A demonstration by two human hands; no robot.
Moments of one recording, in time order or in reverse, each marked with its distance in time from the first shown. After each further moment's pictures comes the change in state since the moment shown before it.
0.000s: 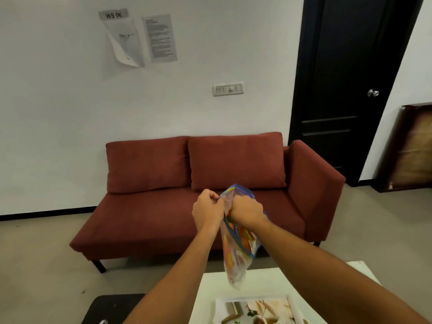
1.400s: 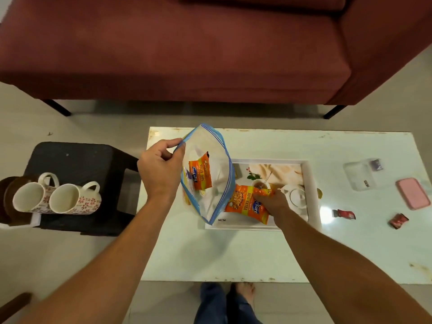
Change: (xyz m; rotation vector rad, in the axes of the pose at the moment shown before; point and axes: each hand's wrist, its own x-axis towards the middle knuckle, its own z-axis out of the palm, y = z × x) left_hand -0.089 -0.391 0.118 -0.005 0.059 -0.291; right_hand -0.048 0.254 0.493 0.785 -0.320 0.924
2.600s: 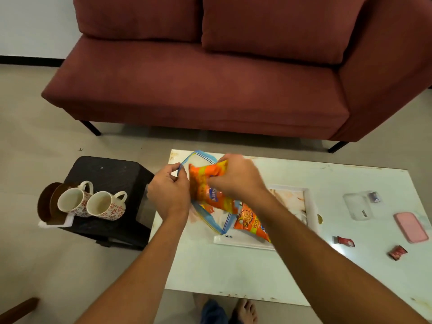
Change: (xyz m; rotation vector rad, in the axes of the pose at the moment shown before) left_hand -0.025 0.043 -0.050 0.171 0.263 -0.081; right_hand -0.221 -0.194 0.039 -0.642 -0.066 -0.662
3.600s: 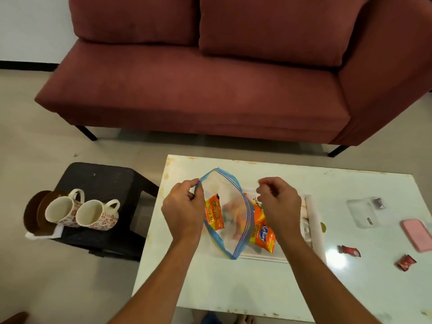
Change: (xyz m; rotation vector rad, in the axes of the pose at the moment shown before) left_hand -0.032 -0.010 0.029 -0.016 -0.134 0.140; right_hand -0.001 0.114 0.024 0.470 0.533 0.069
